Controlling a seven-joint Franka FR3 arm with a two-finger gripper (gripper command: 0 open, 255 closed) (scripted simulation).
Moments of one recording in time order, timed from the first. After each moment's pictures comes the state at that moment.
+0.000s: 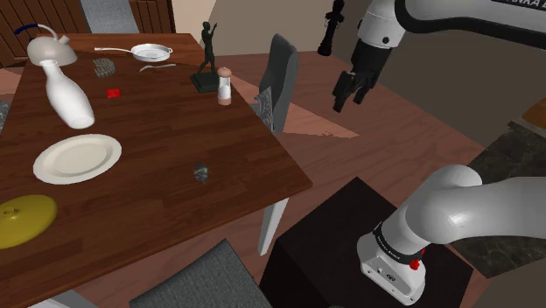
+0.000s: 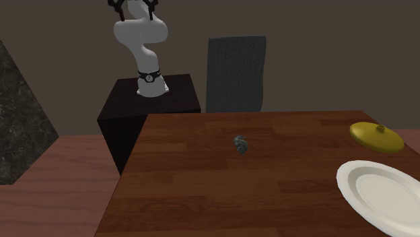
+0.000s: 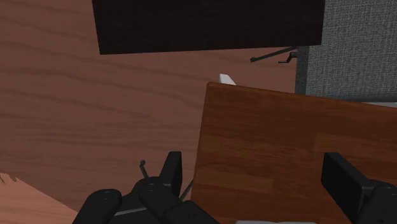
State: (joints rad) arm 0.00 -0.78 0.06 -2.38 0.05 1.60 0.06
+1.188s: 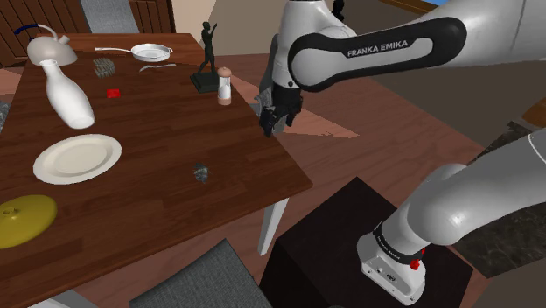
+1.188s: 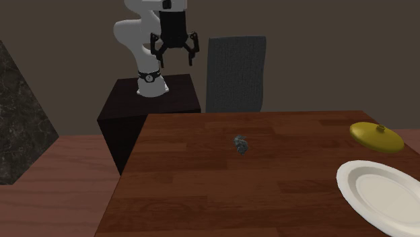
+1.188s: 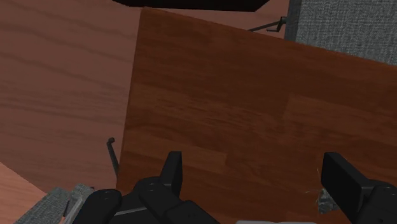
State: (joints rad) arm 0.05 -0.29 0.26 -2.32 0.06 2.04 0.21
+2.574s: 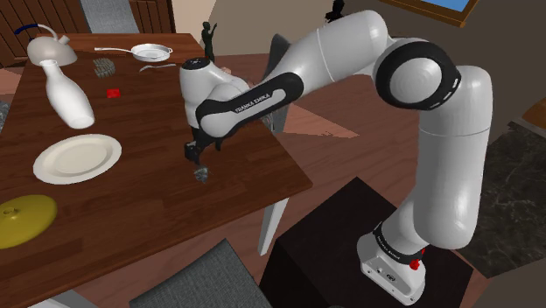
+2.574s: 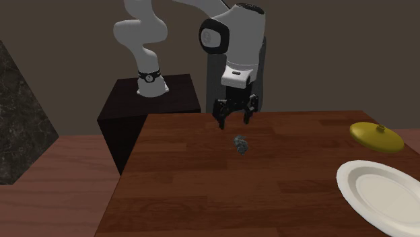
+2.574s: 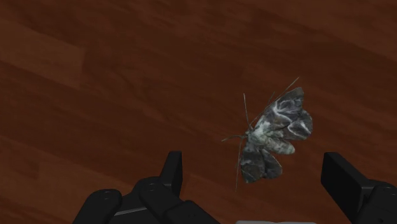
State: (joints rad) arm 0.22 0.53 0.32 -1.73 -0.29 2.22 0.48
